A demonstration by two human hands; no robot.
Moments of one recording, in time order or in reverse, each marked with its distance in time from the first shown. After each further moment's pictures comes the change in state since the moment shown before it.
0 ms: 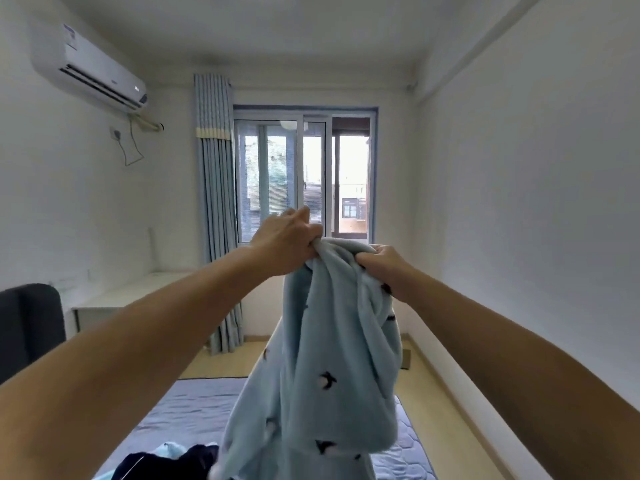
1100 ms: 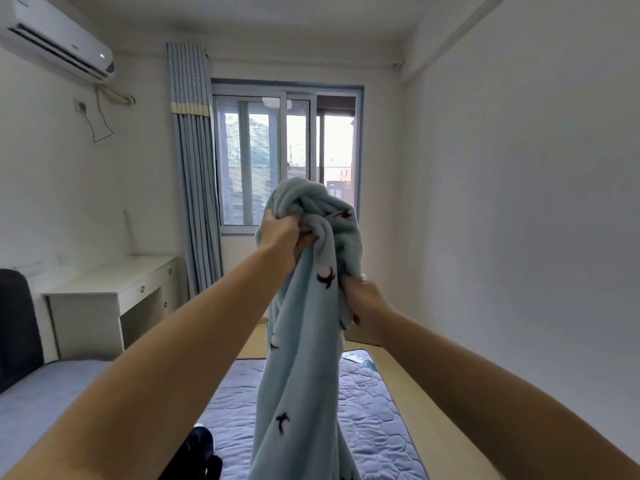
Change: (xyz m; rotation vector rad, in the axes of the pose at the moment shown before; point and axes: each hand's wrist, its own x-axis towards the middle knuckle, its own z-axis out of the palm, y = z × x) left_hand 0.021 0.042 0.032 -1.901 0.394 -1.040; right_hand -0.020 0.068 0.047 0.361 0.062 0.130
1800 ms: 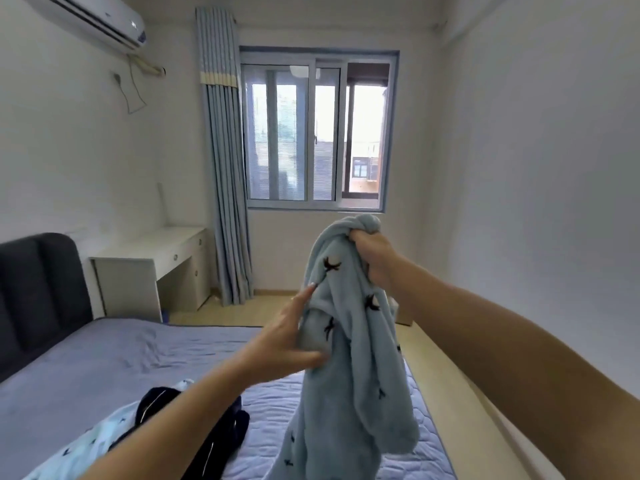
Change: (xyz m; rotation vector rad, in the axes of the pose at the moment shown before) left_hand -0.084 -0.106 -0.155 1.071 -0.587 0.267; right_hand 0.033 -0.019 0.038 -0.017 0.044 0.080
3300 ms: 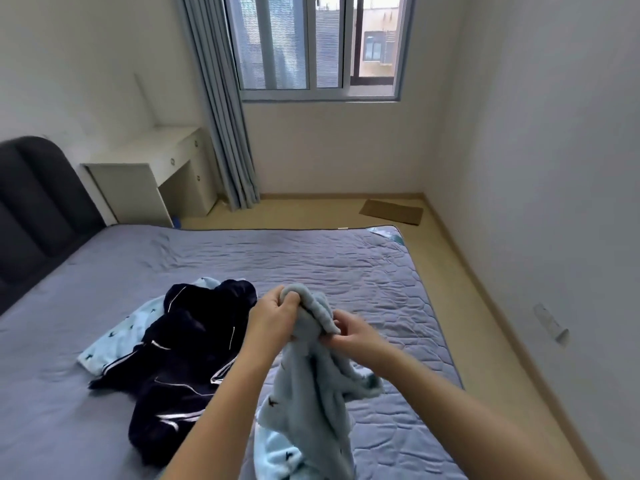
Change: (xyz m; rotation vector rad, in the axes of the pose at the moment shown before) left_hand -0.063 -0.043 0.086 -0.338 0.346 -0.710; right_hand -0.119 0.259 -0.022 -0.243 -0.608 0.151
